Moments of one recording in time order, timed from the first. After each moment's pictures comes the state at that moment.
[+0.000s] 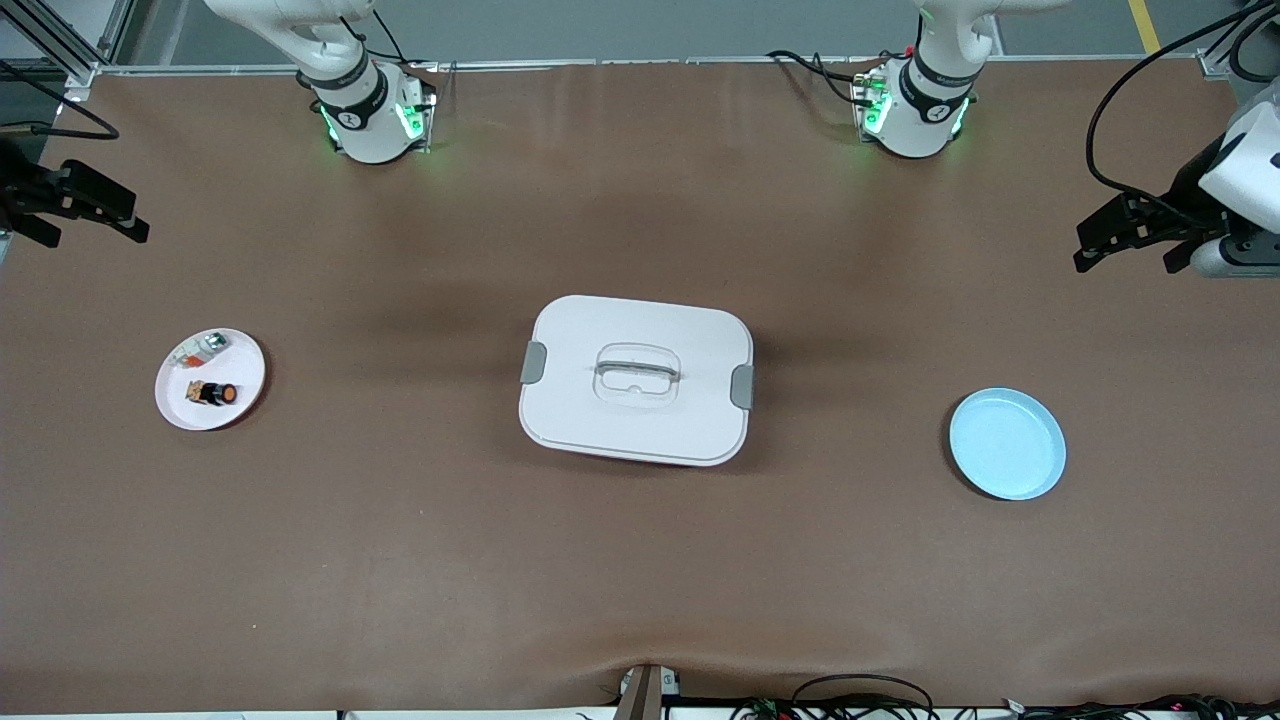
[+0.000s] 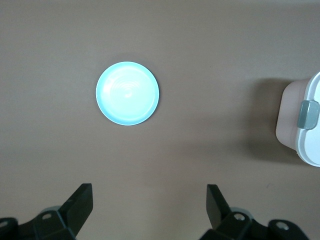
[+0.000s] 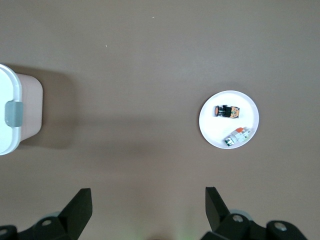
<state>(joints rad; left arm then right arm) 0.00 -0.07 -0.05 -1.68 -0.02 1.65 -0.04 -0.01 -0.06 -0.03 -1.57 0.02 1.48 -0.07</state>
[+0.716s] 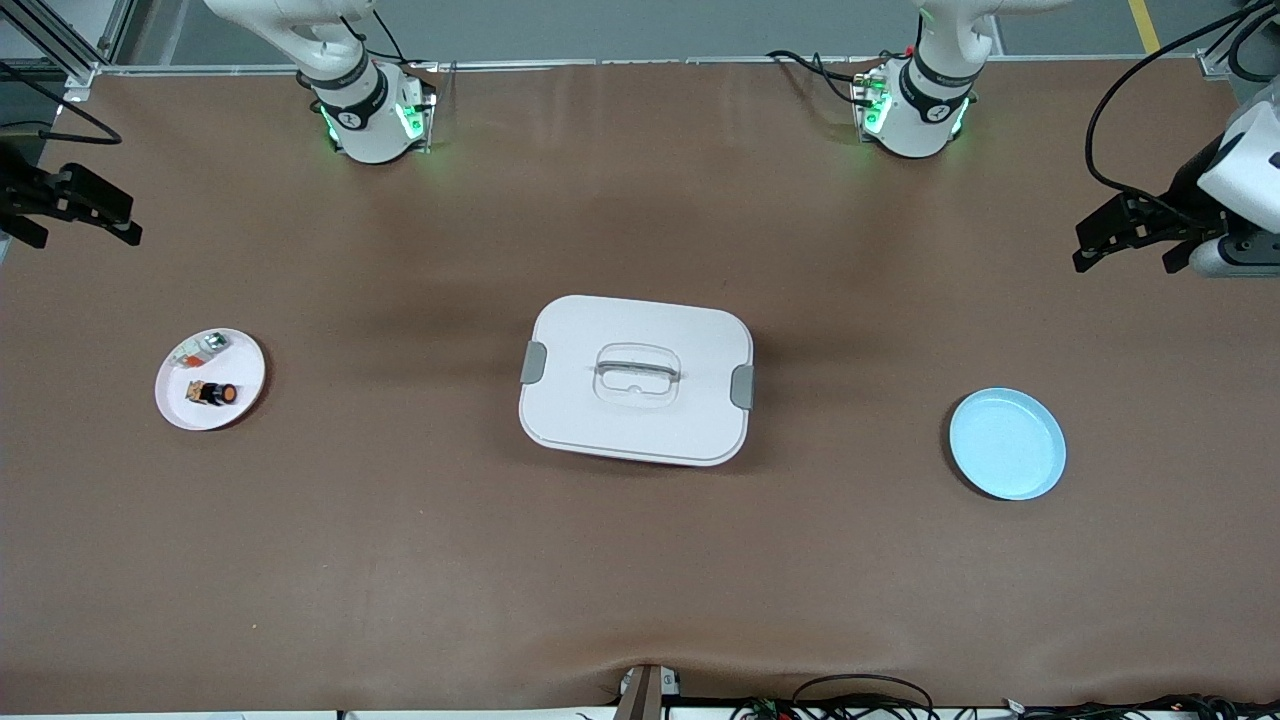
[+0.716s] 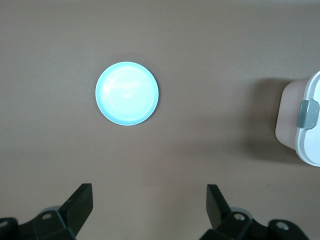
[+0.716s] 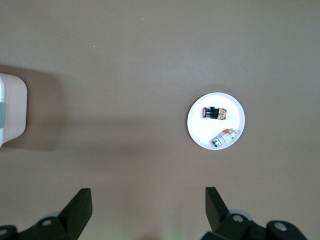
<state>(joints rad) -0.01 -0.07 -0.05 -1.68 -0.02 1.65 -0.04 -0.01 -0.06 -0.03 -1.57 -0.02 1.49 -0.07</state>
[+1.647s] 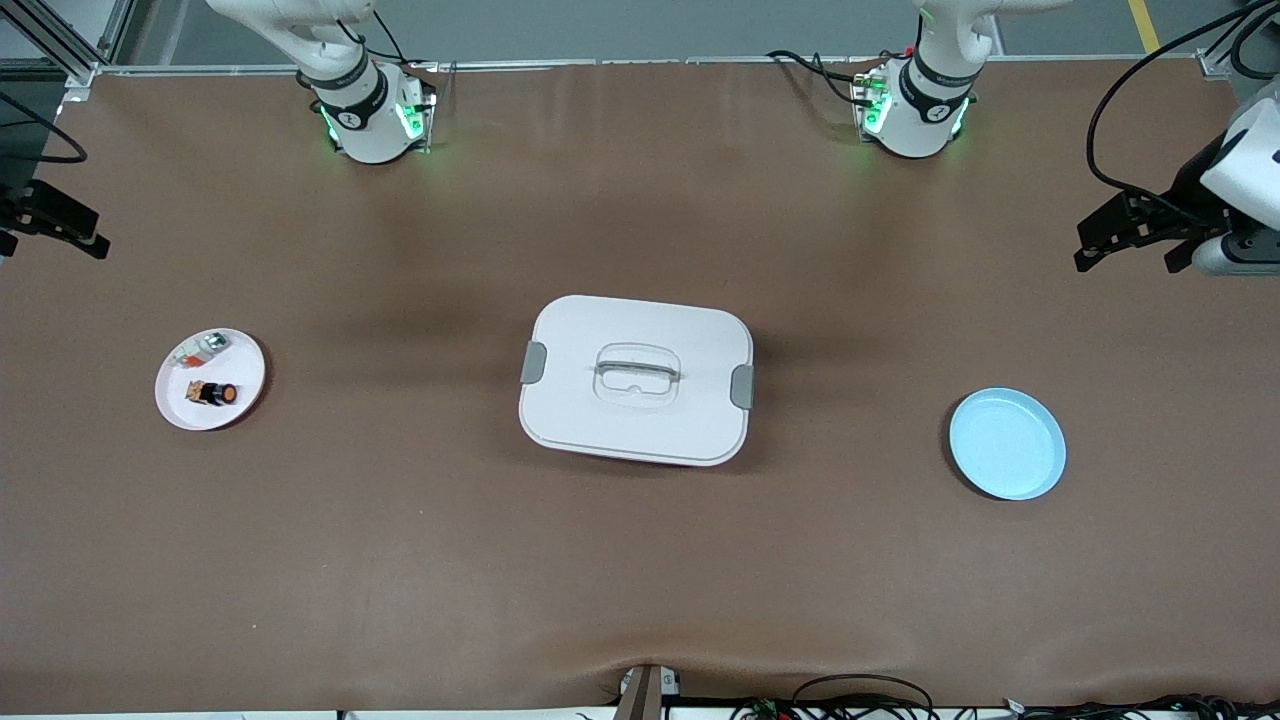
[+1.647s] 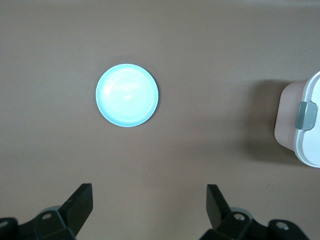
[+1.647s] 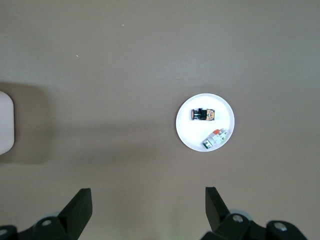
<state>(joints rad) -0.01 -0.07 -0.05 -1.67 -0.02 1.65 -0.04 -0.08 -0.05 -0.04 -1.58 -0.02 1.53 -0.07</state>
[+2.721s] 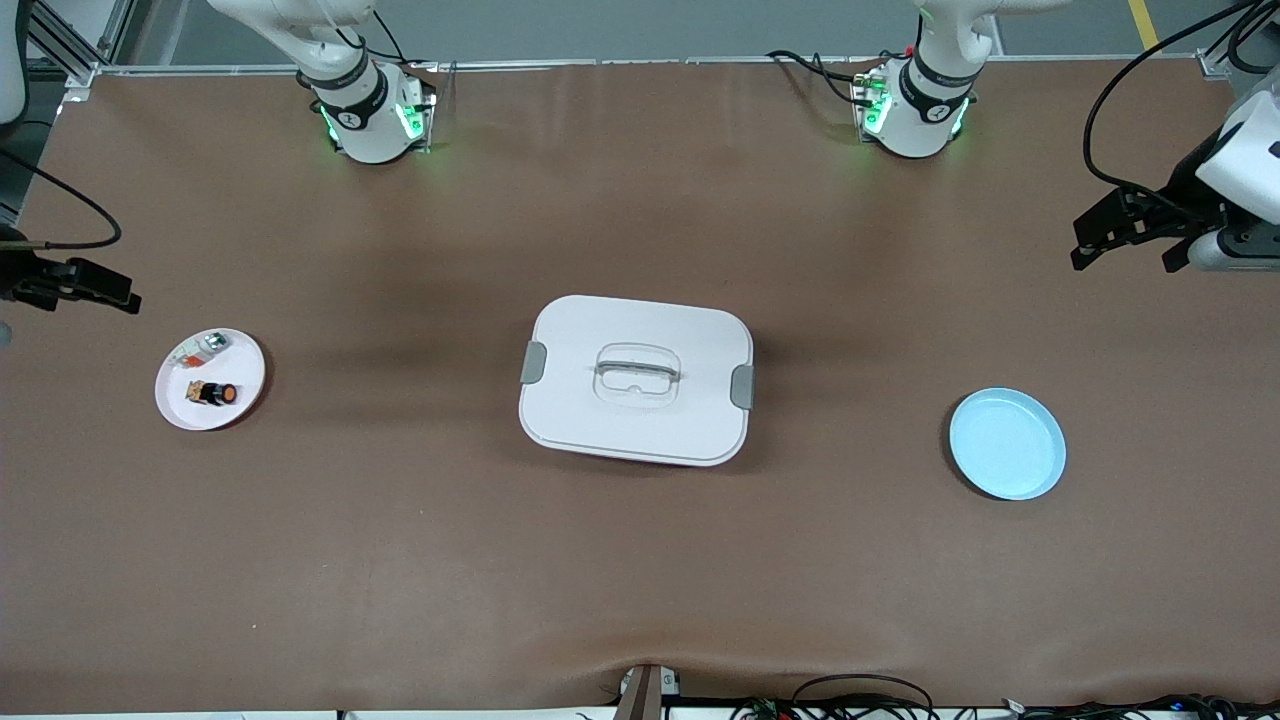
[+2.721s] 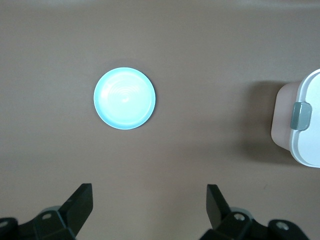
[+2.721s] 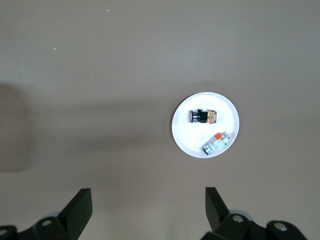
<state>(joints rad) -0.01 -0.07 -0.06 -1.66 -0.02 1.65 -0.04 -0.12 0.08 -0.04 -1.65 -0.02 1.64 -0.11</state>
